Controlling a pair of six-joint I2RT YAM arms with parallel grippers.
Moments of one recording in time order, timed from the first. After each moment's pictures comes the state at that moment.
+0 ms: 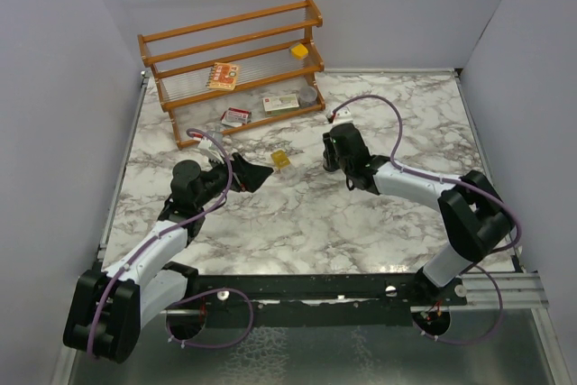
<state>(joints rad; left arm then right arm) -0.29 0.99 0.35 0.52 0.50 -0.63 0.65 1.63 0.93 0.09 0.37 0.16</state>
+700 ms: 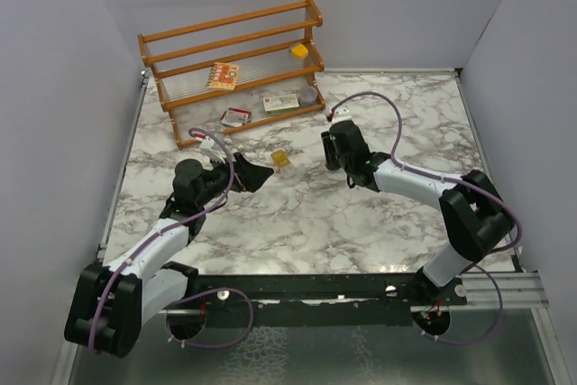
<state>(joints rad) -0.29 1.01 0.35 0.52 0.50 -0.63 0.65 1.62 0.95 0.05 0.37 0.14</state>
